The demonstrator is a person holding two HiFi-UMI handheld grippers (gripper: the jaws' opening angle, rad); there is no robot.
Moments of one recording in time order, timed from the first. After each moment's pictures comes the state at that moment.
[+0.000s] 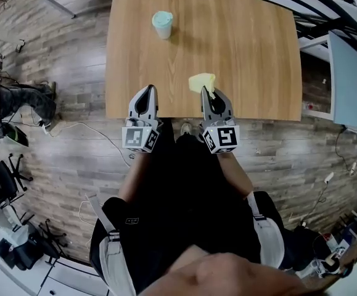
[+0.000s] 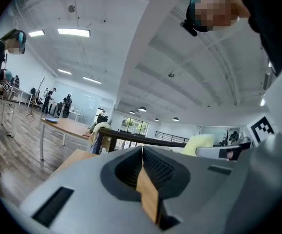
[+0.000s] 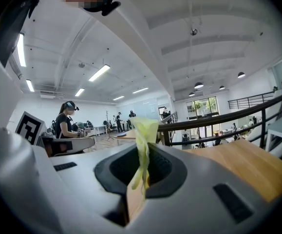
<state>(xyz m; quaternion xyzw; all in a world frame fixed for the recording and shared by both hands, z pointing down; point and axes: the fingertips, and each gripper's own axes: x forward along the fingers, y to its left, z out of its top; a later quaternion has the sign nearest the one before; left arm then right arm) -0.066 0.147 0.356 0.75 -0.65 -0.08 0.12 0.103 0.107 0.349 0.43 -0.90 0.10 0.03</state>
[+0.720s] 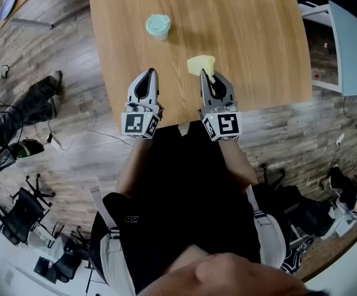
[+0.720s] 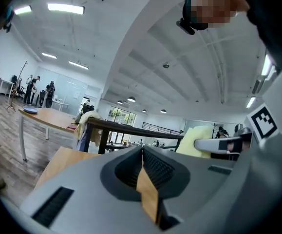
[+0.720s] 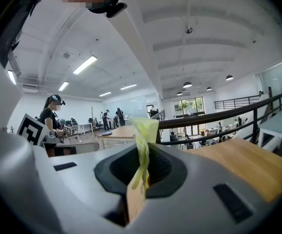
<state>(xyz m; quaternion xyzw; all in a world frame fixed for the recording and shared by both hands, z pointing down) -0.113 0.016 0.400 0.81 -0.57 -0.04 0.15 0.045 0.007 0.371 0.50 -0.86 0.09 0.04</state>
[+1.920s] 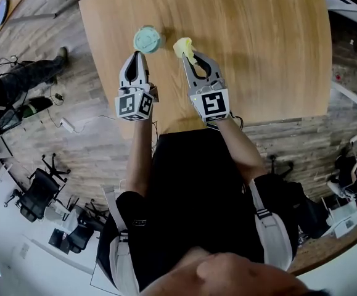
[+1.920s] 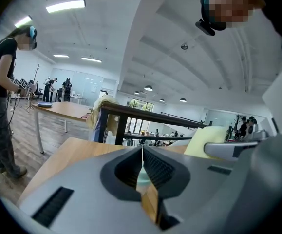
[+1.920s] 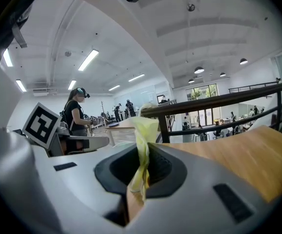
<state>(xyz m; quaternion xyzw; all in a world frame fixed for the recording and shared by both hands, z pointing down) -0.141 -0.116 0.487 0.73 -0.65 0.02 0.20 0.007 -0.122 0.466 0.42 -0.89 0.15 0.07</state>
